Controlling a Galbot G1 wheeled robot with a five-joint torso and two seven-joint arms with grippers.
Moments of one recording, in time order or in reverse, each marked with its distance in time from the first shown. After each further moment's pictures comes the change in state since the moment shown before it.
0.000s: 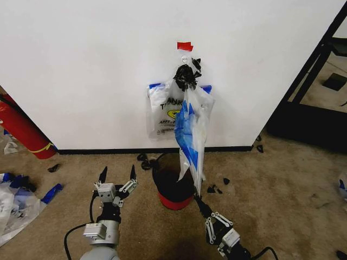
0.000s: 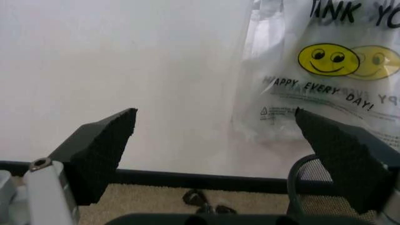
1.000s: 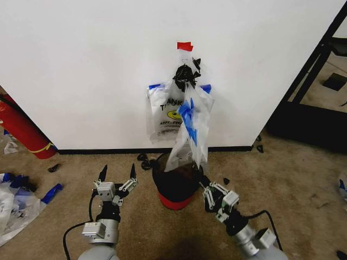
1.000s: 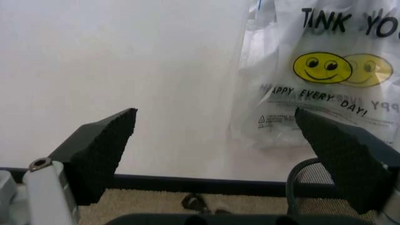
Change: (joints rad) left arm -0.005 0.019 -0.001 -0.011 -0.010 0.002 0.000; right arm 0.136 -0.080 -0.029 0.104 0.175 -0.282 0.000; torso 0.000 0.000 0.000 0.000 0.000
